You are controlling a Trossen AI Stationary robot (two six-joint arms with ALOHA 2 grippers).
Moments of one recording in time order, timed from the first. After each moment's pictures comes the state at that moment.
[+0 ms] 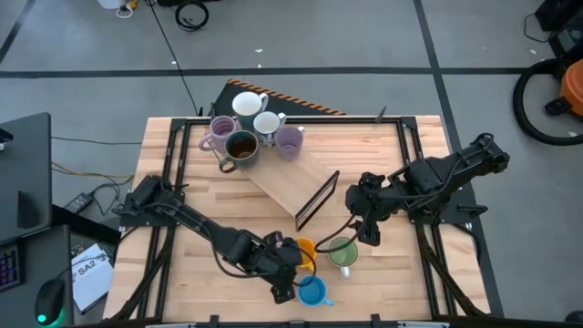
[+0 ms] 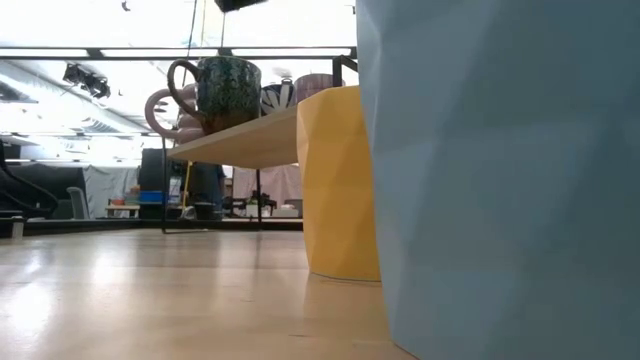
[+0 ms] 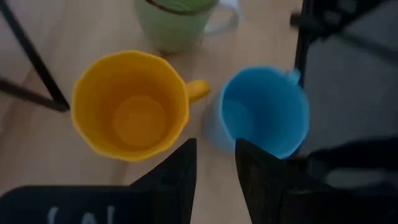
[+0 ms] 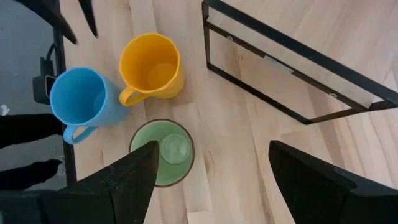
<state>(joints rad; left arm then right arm) -0.53 1.93 1.69 -0.71 -0.24 -0.76 0.43 1.42 1.56 -1.24 0.19 0.59</state>
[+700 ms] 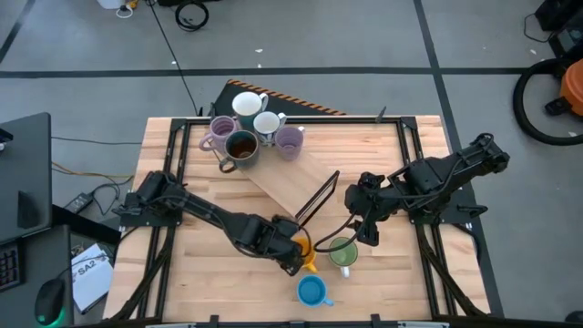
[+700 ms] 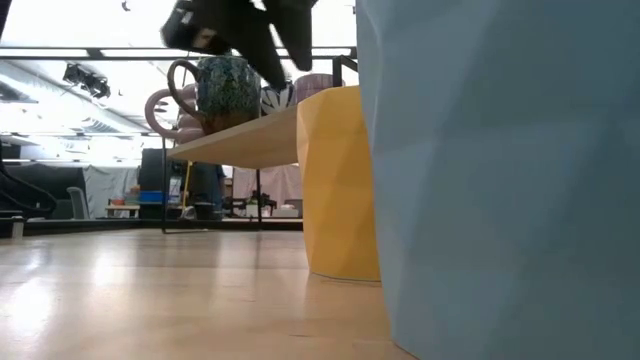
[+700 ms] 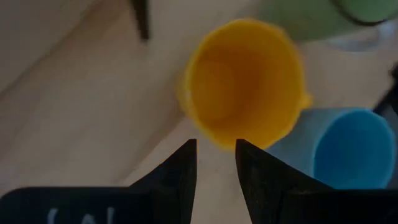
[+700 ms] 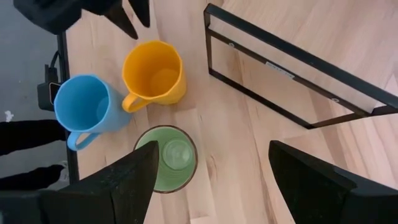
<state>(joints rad) -0.42 1.95 1.69 -0.90 -0.16 -1.20 0.43 1.42 1.56 -1.22 0.20 0.60</state>
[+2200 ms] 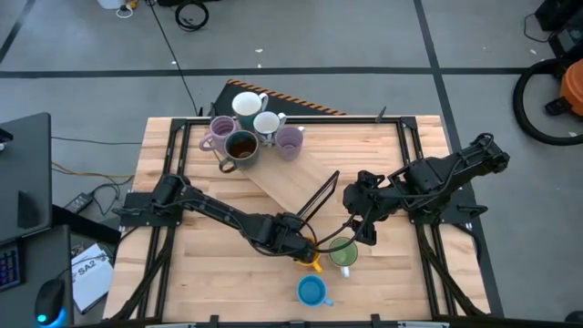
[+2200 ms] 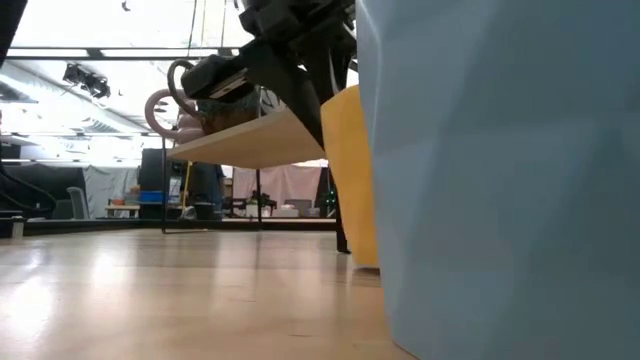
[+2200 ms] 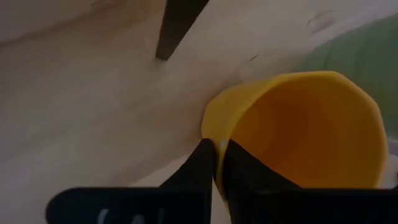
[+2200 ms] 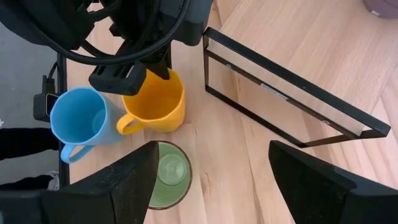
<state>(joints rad) -0.36 2.06 1.69 -0.81 -0.22 -1.49 0.43 1.42 1.56 -1.18 0.24 0.55</state>
